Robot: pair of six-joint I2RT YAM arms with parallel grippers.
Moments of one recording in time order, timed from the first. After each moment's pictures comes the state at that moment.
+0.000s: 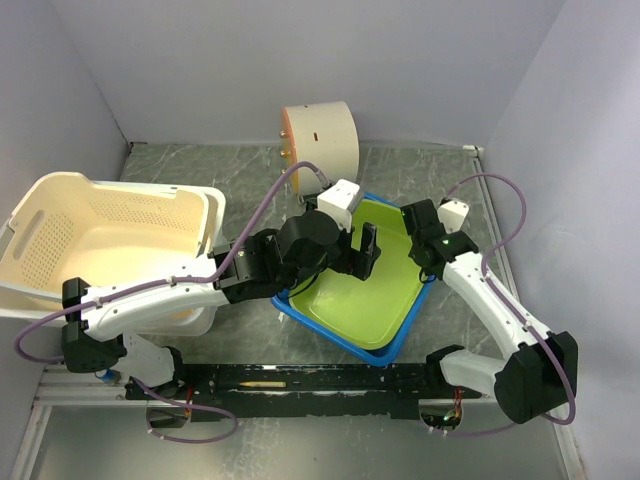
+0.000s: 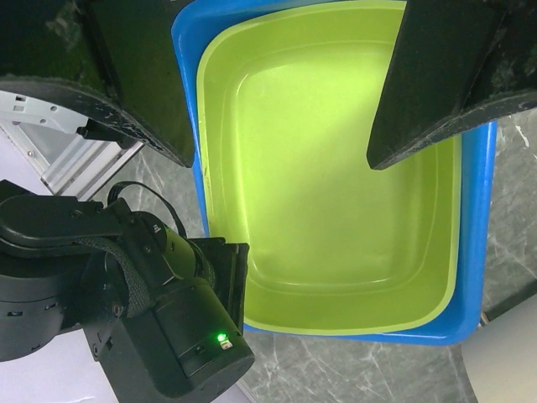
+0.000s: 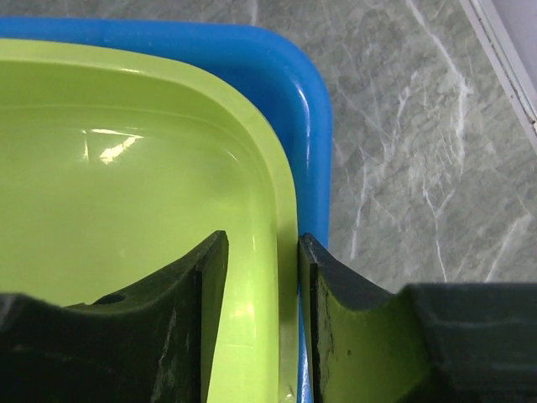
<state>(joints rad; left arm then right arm) -1.28 1.45 1.54 -0.44 -0.47 -0.47 0.36 1.16 0.93 -0.79 0.64 0.68</state>
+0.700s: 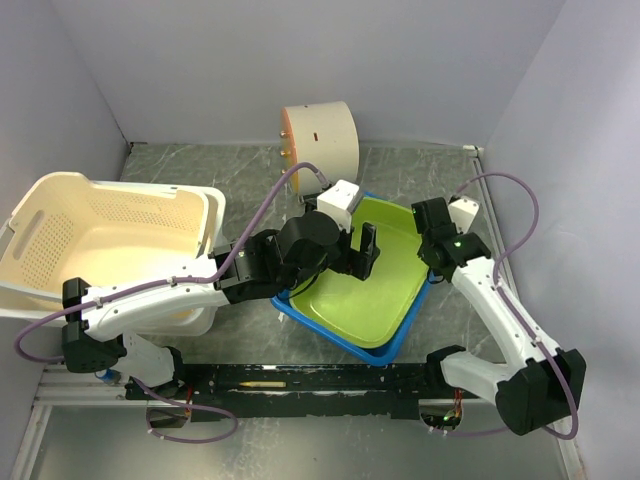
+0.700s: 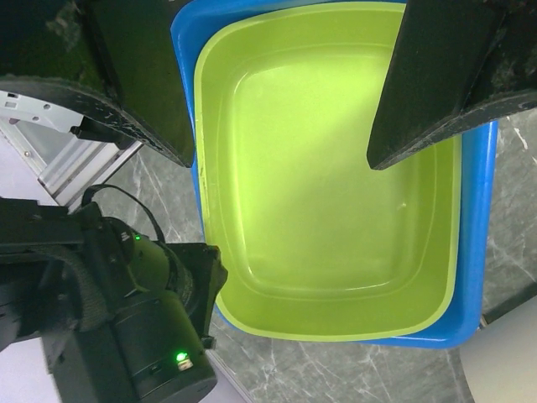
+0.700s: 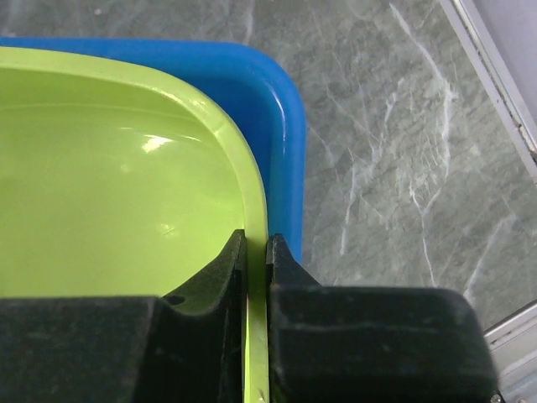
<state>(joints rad) -1.28 1.45 1.53 -0.45 -0.48 -0.48 0.31 1.11 0.93 -0.82 0.61 0.65</state>
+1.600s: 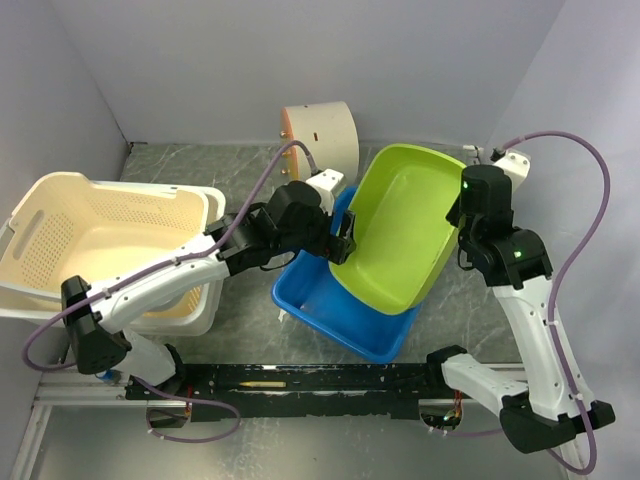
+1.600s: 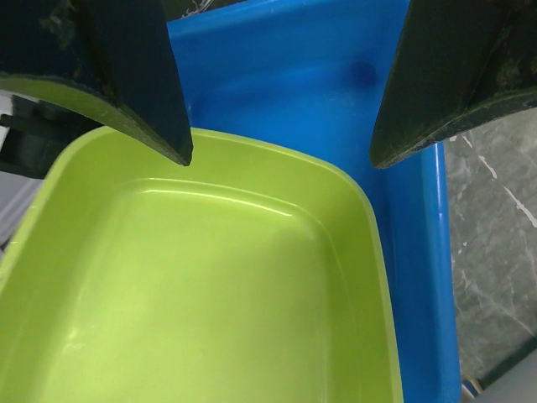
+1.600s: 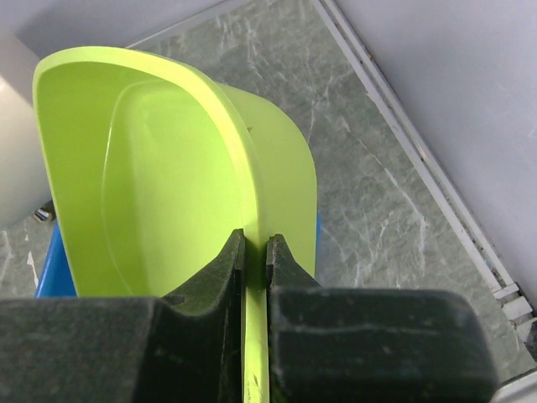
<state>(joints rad) -1.04 1.44 1.46 -0.52 -0.17 -0.41 0.31 1.01 1.39 -0.91 0.62 0.44</state>
